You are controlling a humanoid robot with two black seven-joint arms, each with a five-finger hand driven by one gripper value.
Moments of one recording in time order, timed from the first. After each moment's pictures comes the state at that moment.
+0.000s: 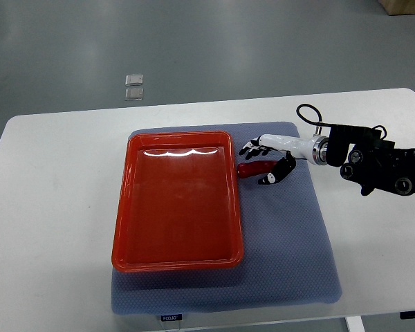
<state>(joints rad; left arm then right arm) -0.07 0.00 0.07 -0.17 0.12 -0.01 0.06 1.07 -0.41 -0.07 0.99 -0.98 0.04 0.13</state>
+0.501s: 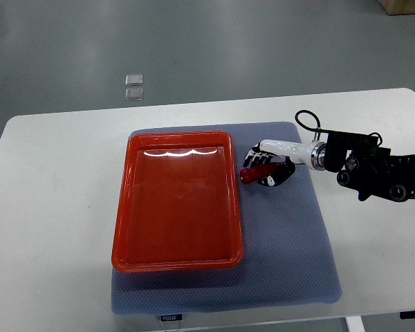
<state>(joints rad) -0.07 0.00 0.07 -0.17 0.12 -0.01 0.06 1.04 -0.39 -0.09 0.96 -1.01 0.03 0.12</state>
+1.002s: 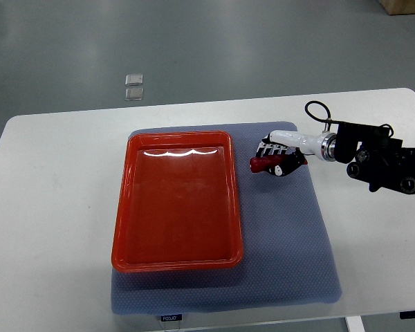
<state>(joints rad) -0.07 0.00 0.07 -0.17 0.12 -0.01 0.06 1.10 -0.45 -0.10 0.98 -1.02 0.02 0.11</state>
